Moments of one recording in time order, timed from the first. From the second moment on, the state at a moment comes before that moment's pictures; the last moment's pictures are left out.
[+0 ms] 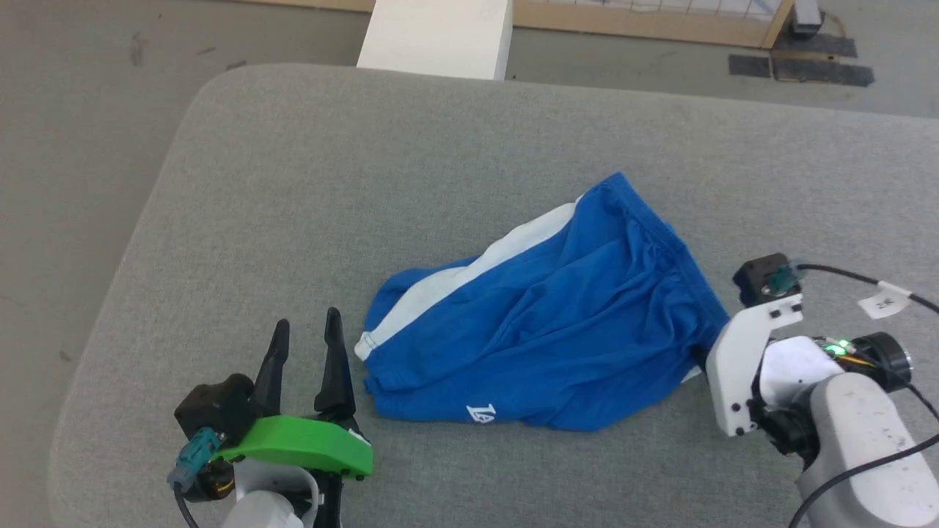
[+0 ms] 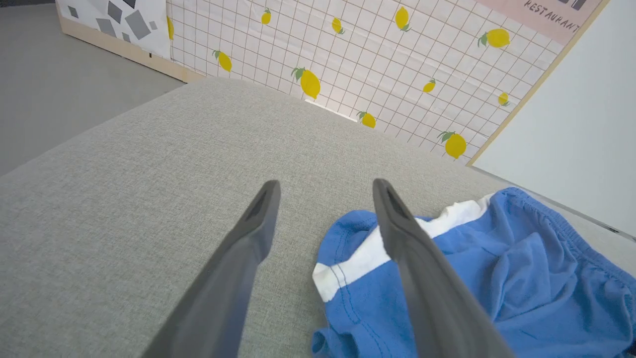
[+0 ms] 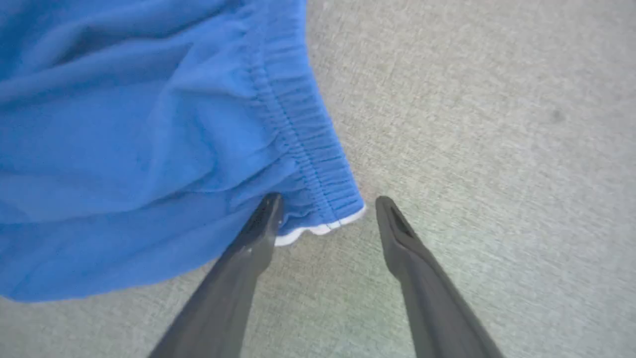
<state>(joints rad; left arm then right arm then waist) -0.07 0.11 -0.23 0.08 -0.52 0.13 -0.26 -0.32 -0.16 0.07 0.28 0.09 0.13 0.73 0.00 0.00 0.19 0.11</state>
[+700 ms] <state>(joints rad) -0.06 0.06 -0.18 0.14 -0.46 0.05 -0.26 -0.14 -0.17 -0.11 0.08 0.24 0.13 0.62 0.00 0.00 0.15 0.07</state>
